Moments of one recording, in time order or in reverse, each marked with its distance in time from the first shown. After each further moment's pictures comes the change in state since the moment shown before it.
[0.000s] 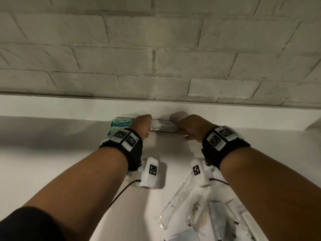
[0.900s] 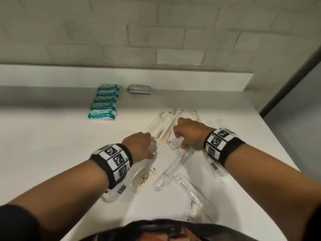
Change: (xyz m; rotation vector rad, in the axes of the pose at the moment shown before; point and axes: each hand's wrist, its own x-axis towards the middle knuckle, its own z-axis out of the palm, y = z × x) left_hand -0.262 -0.087 0.050 1.103 -0.281 0.402; right_hand -0.214 0.133 -0.017 -1.152 -0.032 -0.335
